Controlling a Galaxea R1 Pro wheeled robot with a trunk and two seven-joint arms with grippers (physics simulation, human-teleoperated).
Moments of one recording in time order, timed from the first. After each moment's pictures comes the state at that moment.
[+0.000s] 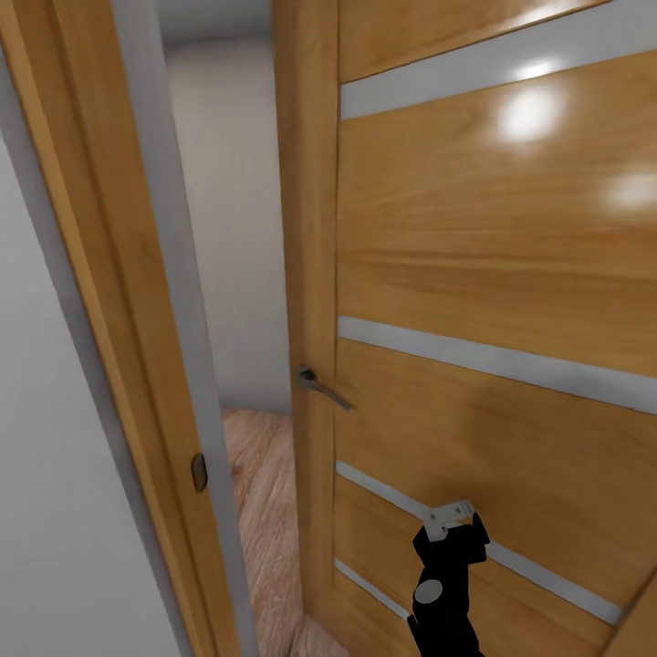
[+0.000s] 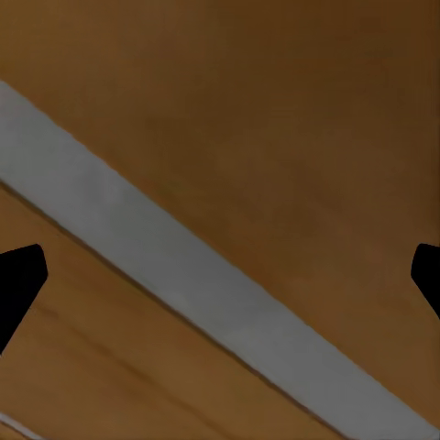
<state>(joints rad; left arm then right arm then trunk) 0.00 0.00 0.00 0.00 0.00 -0.01 0.00 -0.11 0.10 0.27 -1.43 0.38 0.67 -0.53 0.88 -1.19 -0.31</state>
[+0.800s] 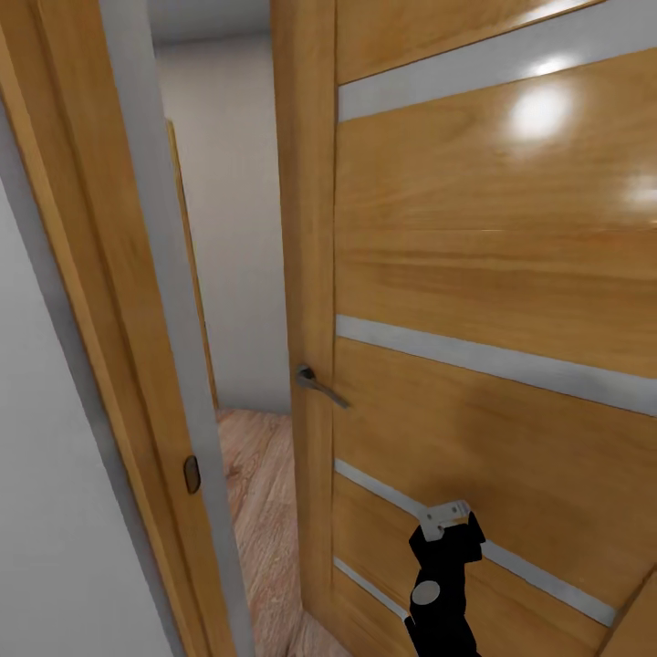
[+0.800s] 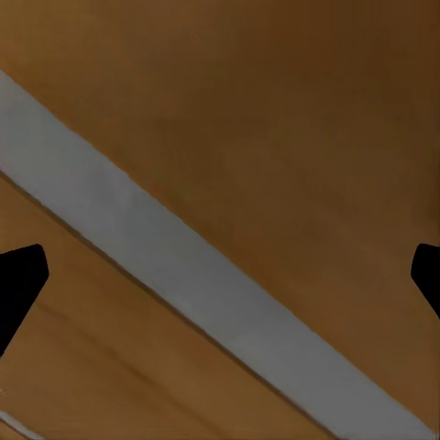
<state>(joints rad) 0.00 0.00 0.00 0.00 0.00 -0.01 0.00 -0.11 0.10 0.29 -1.43 0.38 0.67 -0.53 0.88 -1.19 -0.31</state>
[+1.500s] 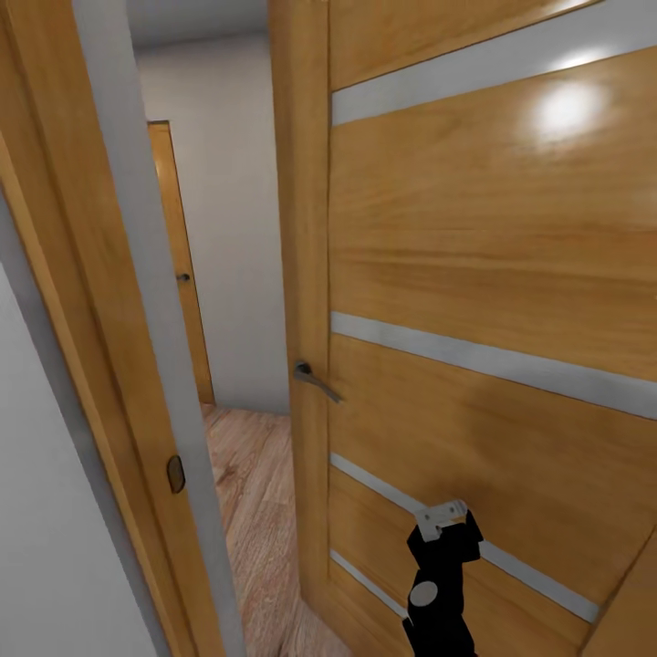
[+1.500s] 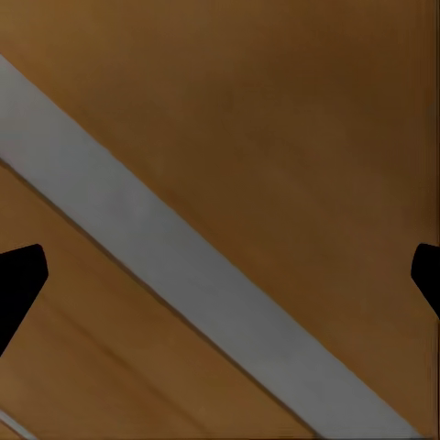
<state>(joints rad) 0.00 0.00 0.00 0.00 0.00 -0.01 0.00 -0.11 0.10 0.30 -1.43 0.38 0.67 -0.53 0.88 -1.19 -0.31</state>
